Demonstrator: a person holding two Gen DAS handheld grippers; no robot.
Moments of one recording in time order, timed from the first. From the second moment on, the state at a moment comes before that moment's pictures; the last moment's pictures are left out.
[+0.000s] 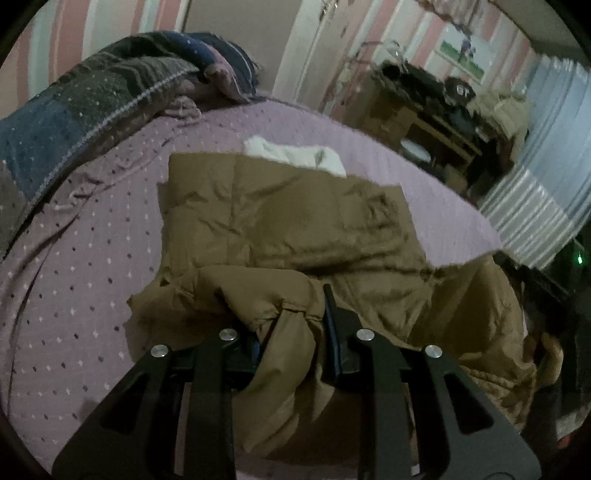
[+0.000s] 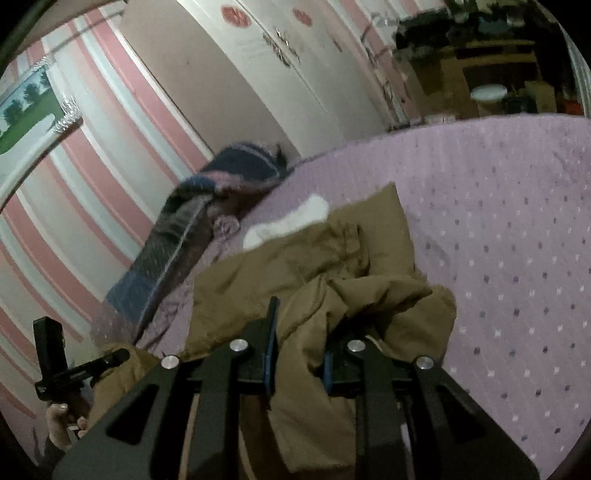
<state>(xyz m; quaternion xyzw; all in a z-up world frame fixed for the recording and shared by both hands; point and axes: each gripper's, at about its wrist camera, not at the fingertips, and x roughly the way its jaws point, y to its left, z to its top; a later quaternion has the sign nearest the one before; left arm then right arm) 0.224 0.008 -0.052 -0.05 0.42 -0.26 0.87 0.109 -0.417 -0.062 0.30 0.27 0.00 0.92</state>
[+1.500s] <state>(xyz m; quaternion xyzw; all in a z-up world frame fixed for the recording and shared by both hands) 0.497 0.018 -0.104 -0.04 0.57 -0.15 0.81 0.425 -0.488 -0.112 0.26 0.49 -0.15 0.82</state>
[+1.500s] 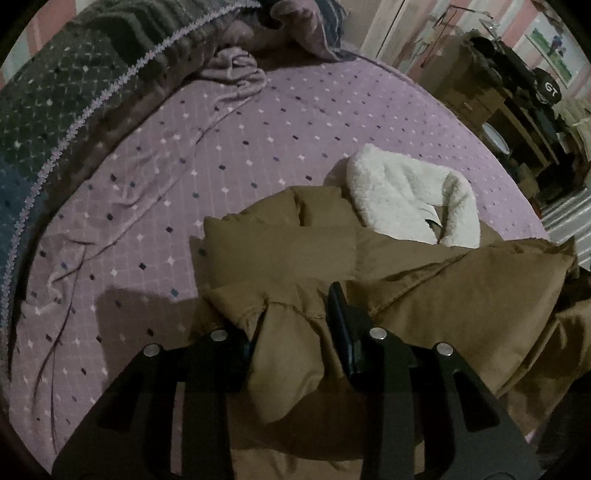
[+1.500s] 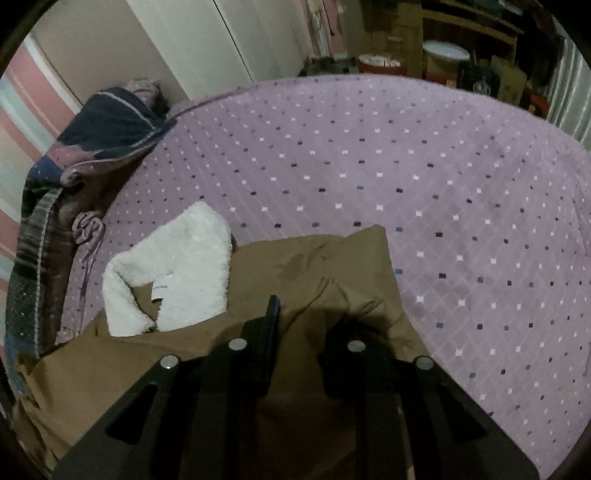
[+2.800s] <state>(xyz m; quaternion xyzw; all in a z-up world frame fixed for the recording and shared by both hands) 0.418 -0.005 -0.095 0.04 0.45 -0.12 0.88 0.374 -0.460 -0.107 0.10 0.46 -0.06 0.88</state>
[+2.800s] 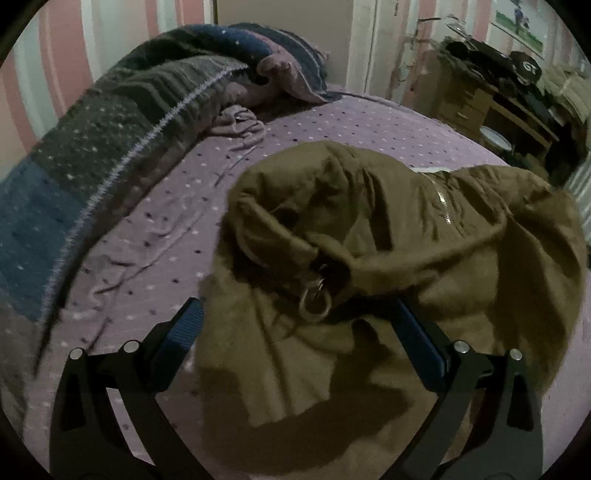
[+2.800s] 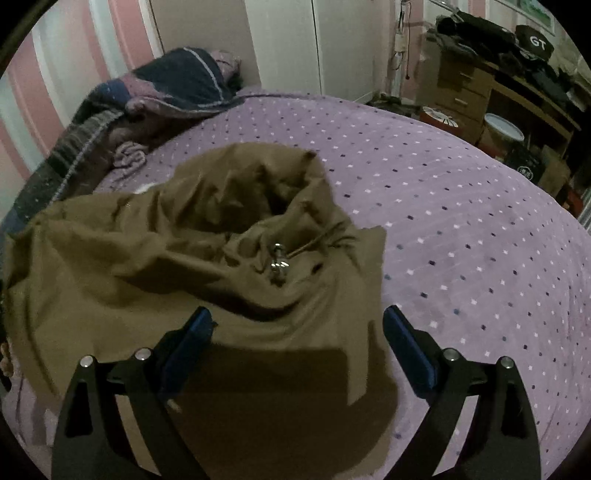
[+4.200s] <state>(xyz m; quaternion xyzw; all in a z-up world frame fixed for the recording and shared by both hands) 0.460 -0.120 -0.102 0.03 0.34 -0.07 0.94 0.459 -0.383 -0.097 0.04 0.34 -0.14 0.93</state>
